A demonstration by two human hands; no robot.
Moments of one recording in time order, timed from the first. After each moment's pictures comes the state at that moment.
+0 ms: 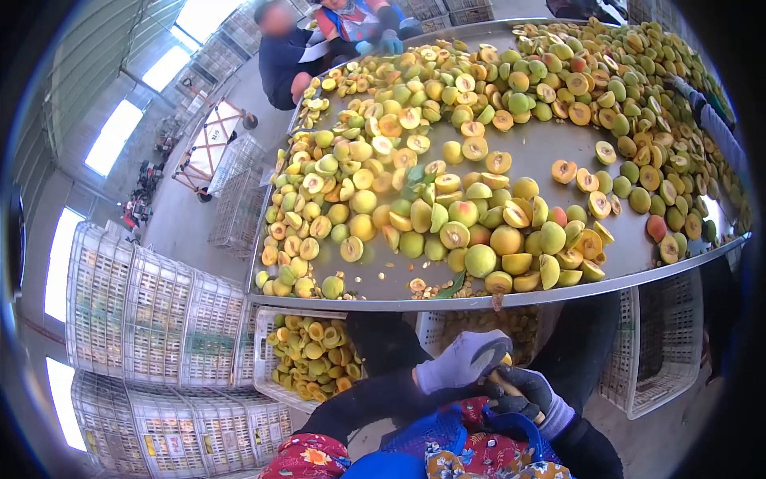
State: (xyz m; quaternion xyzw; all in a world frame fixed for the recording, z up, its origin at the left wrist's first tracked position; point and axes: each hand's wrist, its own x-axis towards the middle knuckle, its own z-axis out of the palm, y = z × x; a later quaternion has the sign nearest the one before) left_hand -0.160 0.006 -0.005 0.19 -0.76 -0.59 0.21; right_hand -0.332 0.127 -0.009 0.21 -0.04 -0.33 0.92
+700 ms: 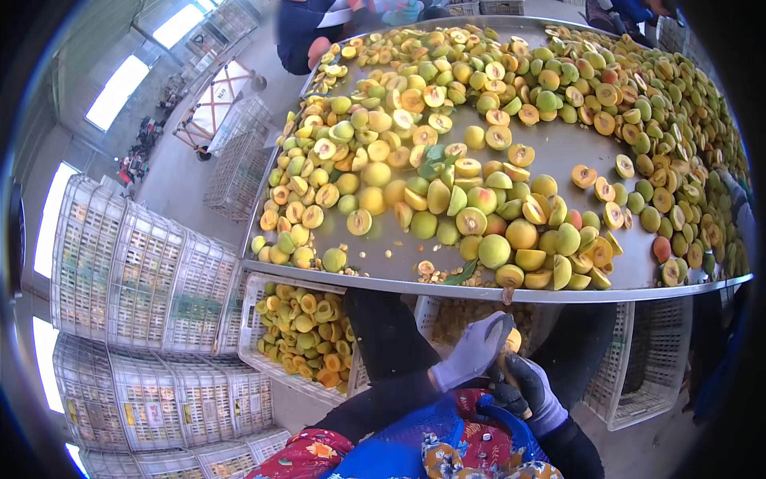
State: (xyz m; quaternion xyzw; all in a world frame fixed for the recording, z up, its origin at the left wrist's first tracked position) left_hand -0.184 0.033 -0.040 0.44 -0.63 -0.55 0.32; right_hand -0.313 0.112 0.023 -0.02 0.38 -0.42 0.83
